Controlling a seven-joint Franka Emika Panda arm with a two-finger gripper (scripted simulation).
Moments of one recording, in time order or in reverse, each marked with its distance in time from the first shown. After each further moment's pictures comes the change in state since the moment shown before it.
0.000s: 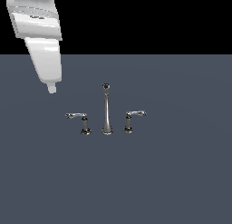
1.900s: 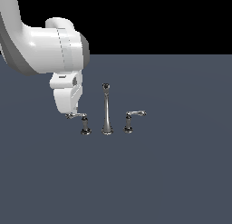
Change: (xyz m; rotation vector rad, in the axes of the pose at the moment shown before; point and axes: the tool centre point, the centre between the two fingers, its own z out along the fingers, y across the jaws) arm 0.066 -0.085 0.123 -0.017 0.033 0.469
